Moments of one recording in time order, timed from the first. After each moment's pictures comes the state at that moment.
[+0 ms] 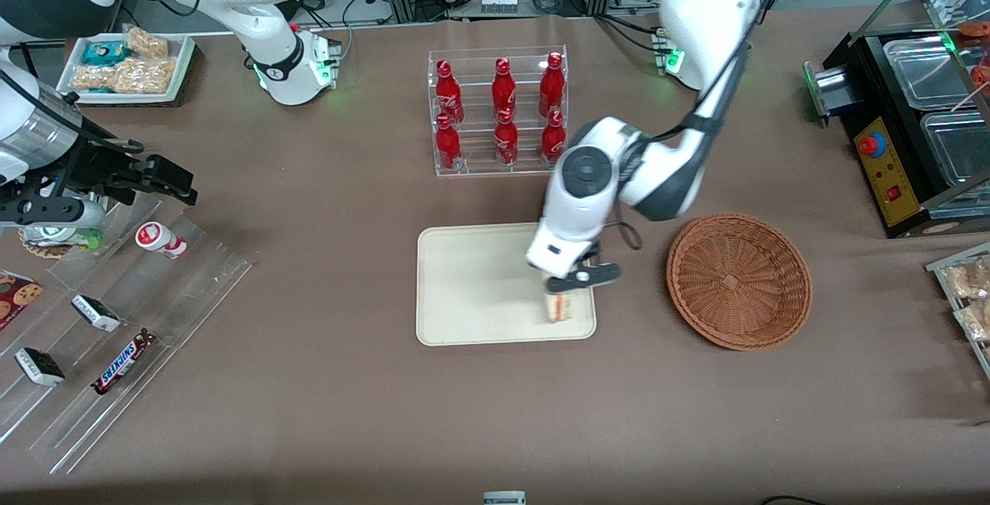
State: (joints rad) arm -0.65 0.59 -0.03 -1.59 0.03 2.27 -0.88
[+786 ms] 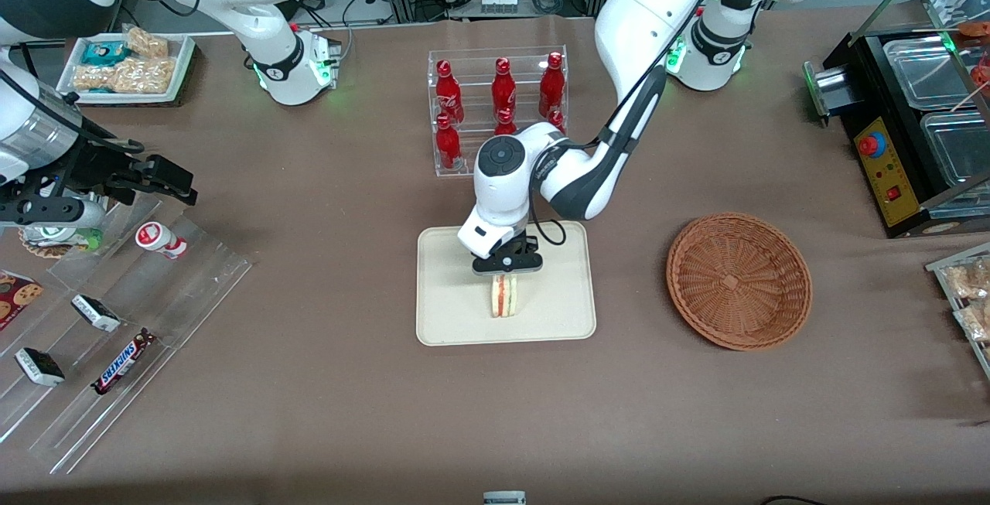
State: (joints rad) arm -0.77 0.74 -0.02 -1.51 0.16 2.38 -0.98
